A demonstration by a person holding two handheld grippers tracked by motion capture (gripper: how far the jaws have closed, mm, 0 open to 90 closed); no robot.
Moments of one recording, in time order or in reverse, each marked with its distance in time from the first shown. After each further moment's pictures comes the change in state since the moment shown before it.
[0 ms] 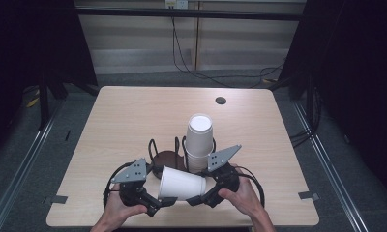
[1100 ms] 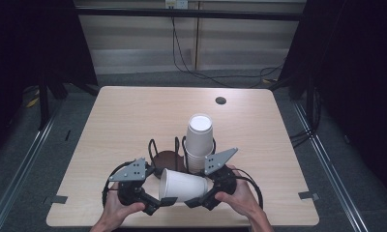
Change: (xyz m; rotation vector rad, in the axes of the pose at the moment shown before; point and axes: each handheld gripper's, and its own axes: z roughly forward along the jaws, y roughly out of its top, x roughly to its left) left arm -0.001 0.006 -0.004 0.020 -0.056 0.003; right arm 0.000 -0.004 0.009 0.013 -0.025 -0.026
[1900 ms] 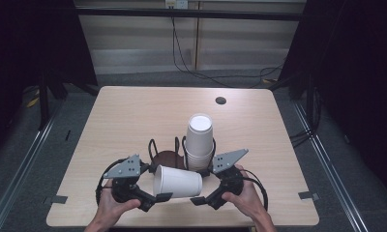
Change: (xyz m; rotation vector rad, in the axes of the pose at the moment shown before) left arm 0.003 0.006 -0.014 0.029 0.065 -0.018; right arm 0.001 -0.009 -0.015 -0.053 -0.071 0.019
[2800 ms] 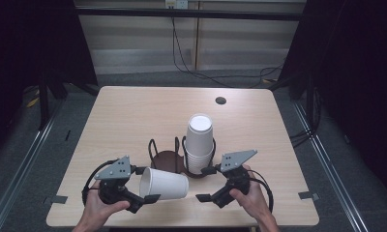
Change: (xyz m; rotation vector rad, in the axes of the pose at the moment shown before) left arm 0.002 -0.009 -0.025 0.115 0.062 -0.014; right arm -0.001 -0.008 -0.015 -0.032 -0.065 0.021
